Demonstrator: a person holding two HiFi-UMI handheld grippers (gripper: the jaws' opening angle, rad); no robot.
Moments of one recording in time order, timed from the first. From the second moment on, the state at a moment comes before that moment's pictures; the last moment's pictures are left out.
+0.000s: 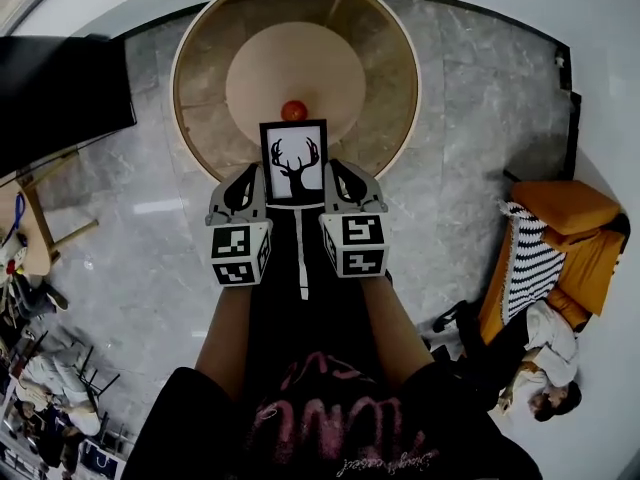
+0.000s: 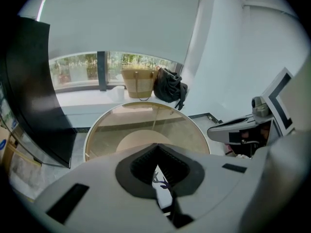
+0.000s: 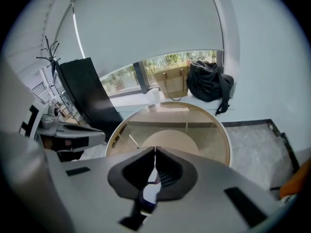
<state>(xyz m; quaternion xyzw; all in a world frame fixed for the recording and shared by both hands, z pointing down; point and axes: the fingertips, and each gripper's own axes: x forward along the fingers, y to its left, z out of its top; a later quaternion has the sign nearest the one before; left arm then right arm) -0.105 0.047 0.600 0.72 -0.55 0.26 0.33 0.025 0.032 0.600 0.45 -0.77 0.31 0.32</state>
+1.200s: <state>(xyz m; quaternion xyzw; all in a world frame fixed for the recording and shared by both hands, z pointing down) -0.117 -0.005 0.365 0.78 -0.59 0.17 0.16 0.012 -0.012 0.372 0.48 -0.84 0.16 0.18</state>
